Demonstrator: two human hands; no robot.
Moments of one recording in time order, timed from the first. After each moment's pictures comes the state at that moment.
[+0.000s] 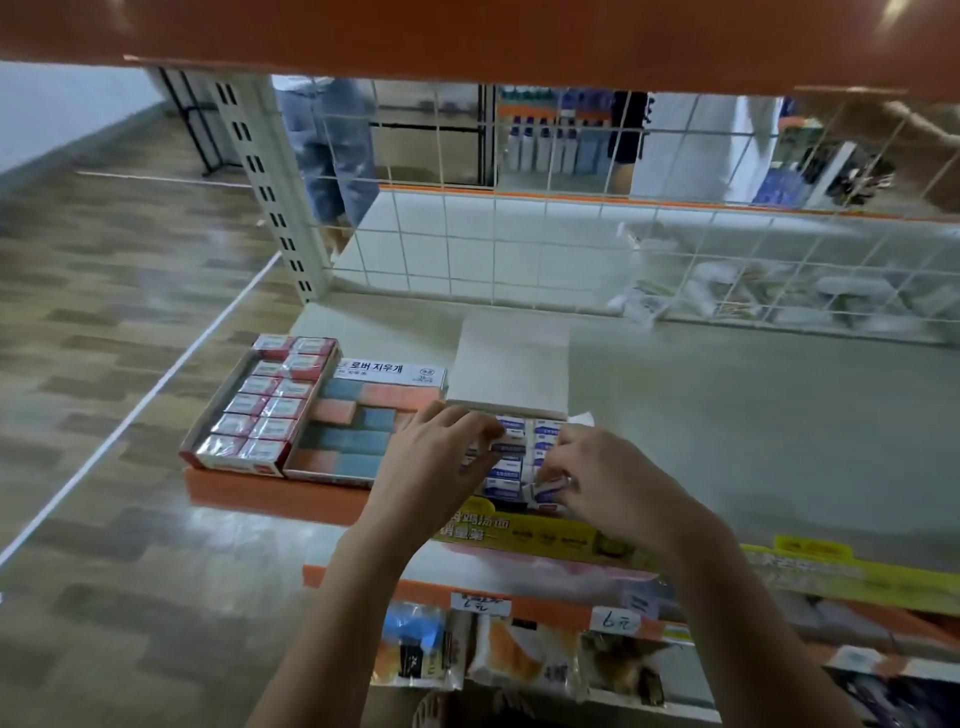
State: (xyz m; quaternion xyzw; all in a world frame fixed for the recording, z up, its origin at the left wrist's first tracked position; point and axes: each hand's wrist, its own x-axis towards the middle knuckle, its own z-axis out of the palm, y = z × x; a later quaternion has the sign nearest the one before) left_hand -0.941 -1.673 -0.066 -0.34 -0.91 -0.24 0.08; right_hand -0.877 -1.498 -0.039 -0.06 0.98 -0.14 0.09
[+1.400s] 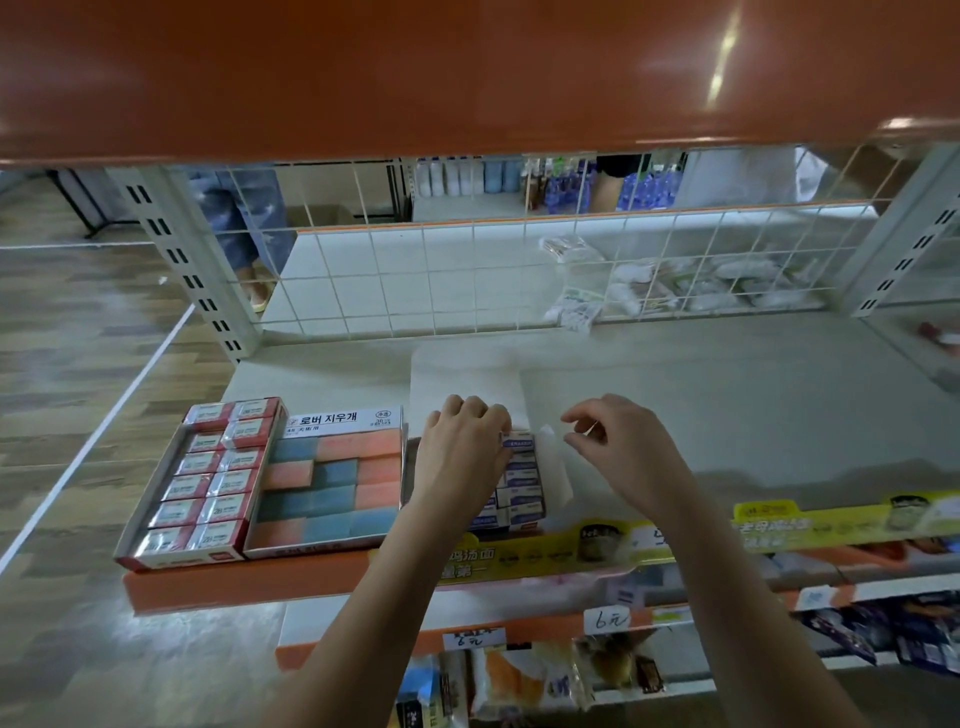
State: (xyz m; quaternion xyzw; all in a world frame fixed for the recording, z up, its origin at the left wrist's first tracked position) left_hand -0.975 -1.611 -0.075 -0.38 -0.91 -0.14 0.05; right_hand -0.875 -1.465 -0.047 0.18 0.94 -0.26 -0.11
